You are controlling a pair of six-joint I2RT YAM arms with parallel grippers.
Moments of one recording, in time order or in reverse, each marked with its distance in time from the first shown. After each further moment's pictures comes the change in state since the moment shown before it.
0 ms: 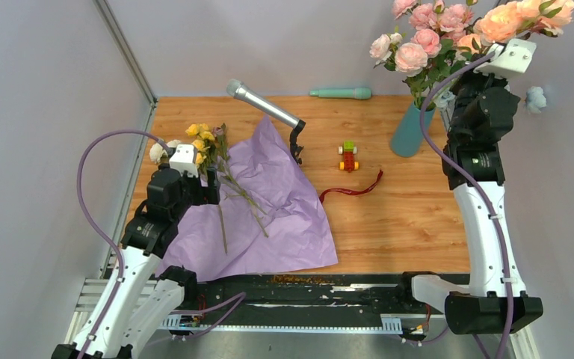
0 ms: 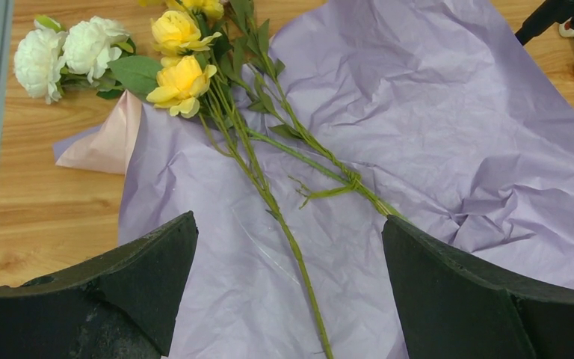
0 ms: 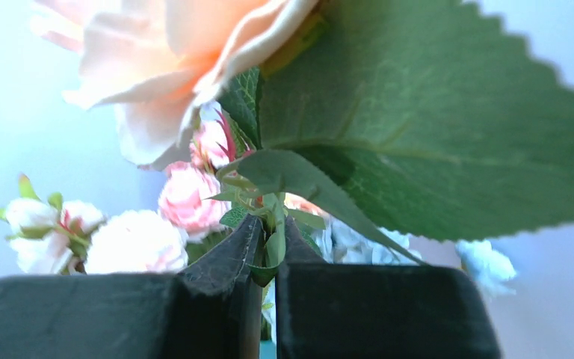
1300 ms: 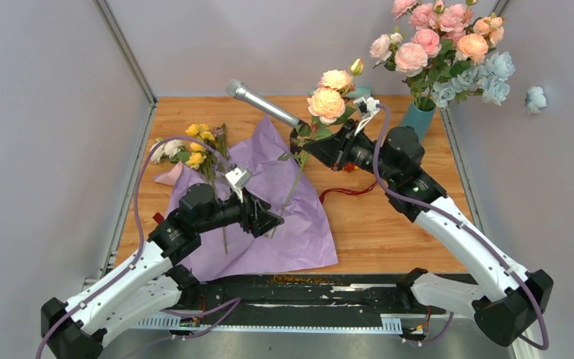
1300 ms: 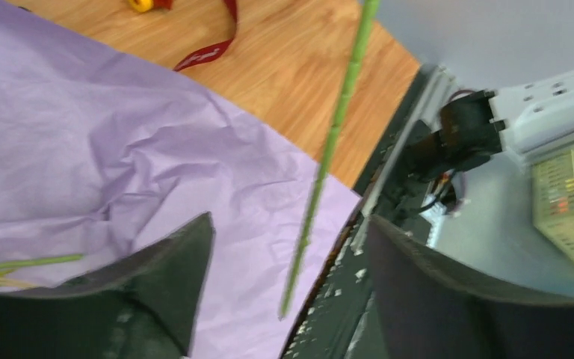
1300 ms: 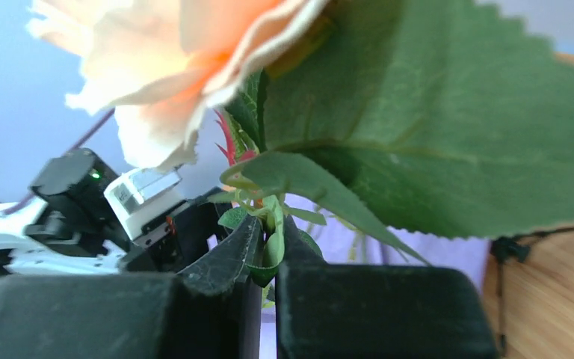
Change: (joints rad) left arm -0.427 0.027 -0.211 0.465 0.551 -0.285; right arm 0.575 -0.034 -0.324 0.045 -0.843 0.621
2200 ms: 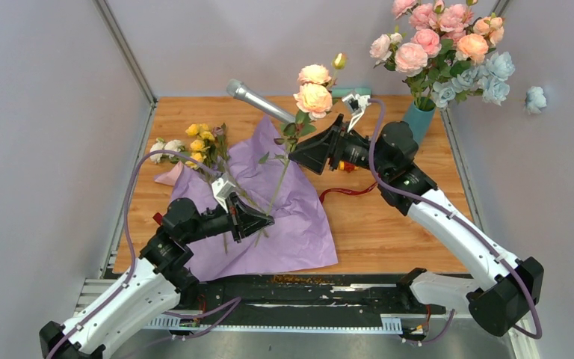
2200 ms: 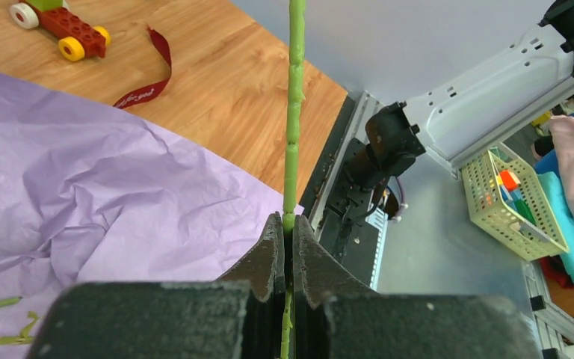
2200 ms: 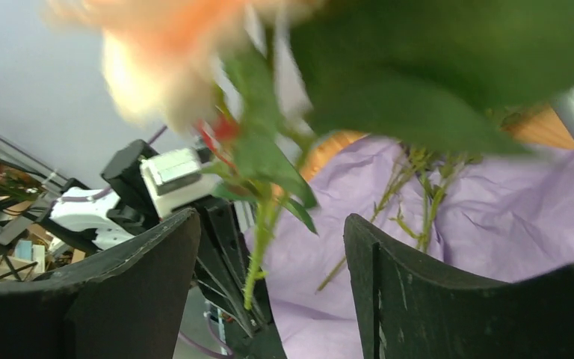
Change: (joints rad) left arm 0.060 -0.159 -0.093 0.115 0.145 -0.098; right arm 0.000 0.047 0.017 0.066 -0.146 0.067
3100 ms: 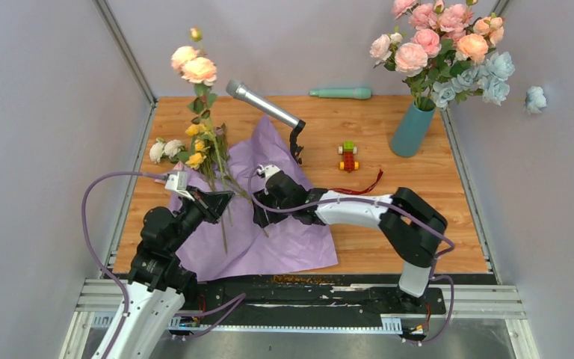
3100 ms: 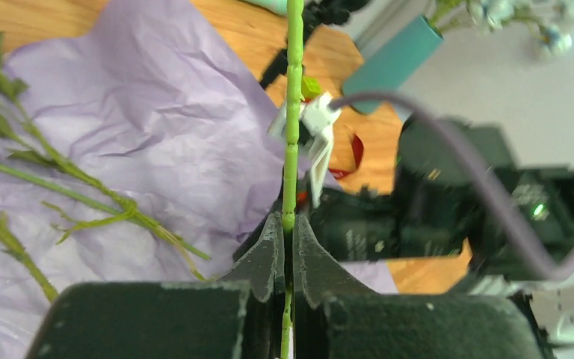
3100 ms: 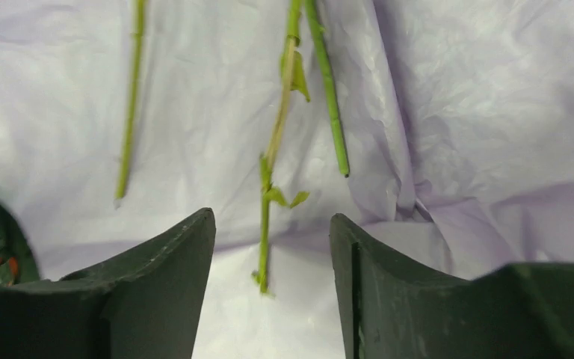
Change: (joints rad) left arm 0.337 -0.241 -0.054 -0.205 -0.365 -0.120; right arm 0.409 0.702 0.047 -0.200 0.576 -0.114
